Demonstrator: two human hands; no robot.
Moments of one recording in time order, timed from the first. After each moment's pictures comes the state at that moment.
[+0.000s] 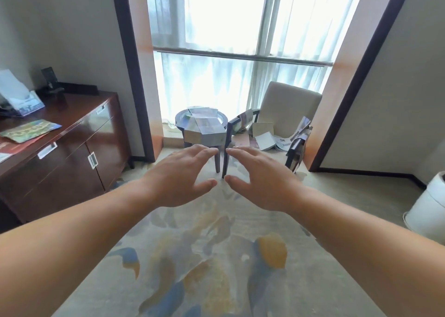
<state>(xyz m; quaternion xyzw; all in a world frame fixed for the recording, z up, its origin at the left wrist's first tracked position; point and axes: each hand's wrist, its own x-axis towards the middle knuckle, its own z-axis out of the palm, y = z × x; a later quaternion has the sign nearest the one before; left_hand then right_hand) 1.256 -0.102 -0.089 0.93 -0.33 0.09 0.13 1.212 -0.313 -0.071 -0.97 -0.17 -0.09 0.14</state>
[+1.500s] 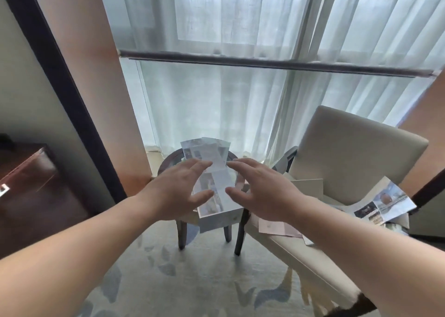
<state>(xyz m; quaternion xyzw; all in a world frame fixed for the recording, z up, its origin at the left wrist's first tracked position) 2.065 -0.203 -0.132 0.95 -0.26 0.00 0.15 2.039 -0.426 -0.123 -0.97 -0.18 -0.04 0.17</state>
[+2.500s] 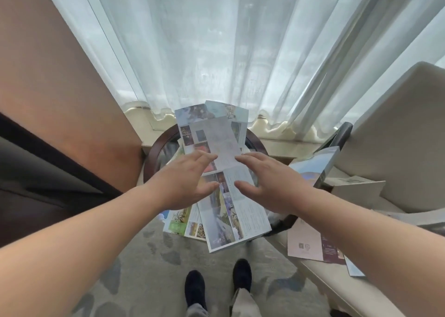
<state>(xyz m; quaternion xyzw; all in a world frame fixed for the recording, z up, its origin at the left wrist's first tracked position) 2.426 -0.194 -0.279 0.94 -0.25 -0.17 0.17 2.397 -0.419 -0.270 -0.96 -0.14 0.13 0.18</state>
